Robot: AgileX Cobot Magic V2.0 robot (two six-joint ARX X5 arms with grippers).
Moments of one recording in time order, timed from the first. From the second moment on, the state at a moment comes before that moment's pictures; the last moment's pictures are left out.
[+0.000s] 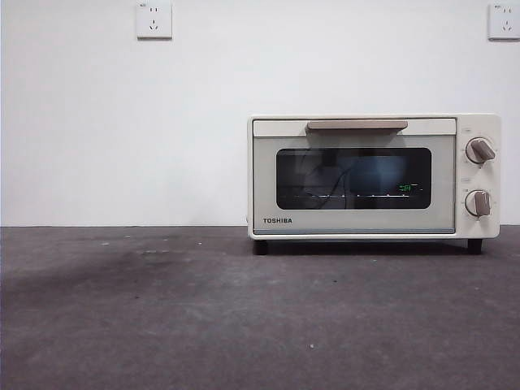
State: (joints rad) left arm -0.33 0.97 1.20 -0.73 0.23 -0.14; right arm 0.29 1.02 1.67 -1.35 0.16 0.18
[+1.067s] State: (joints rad) left arm -0.16 0.53 0.54 -0.02 0.08 0.14; right arm 0.29 1.42 1.67 -1.34 0.16 0.18
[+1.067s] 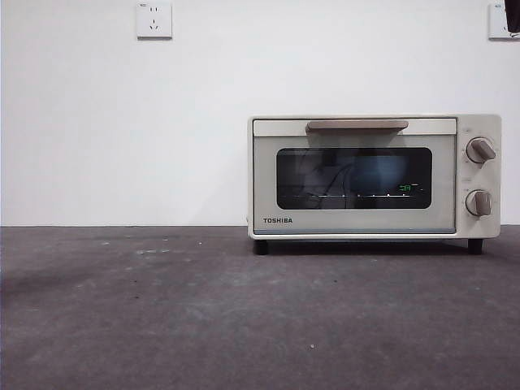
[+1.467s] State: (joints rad) left arm -0.02 0.12 0.10 0.00 0.02 0.09; right arm 0.29 1.42 1.67 -1.10 0.16 0.18
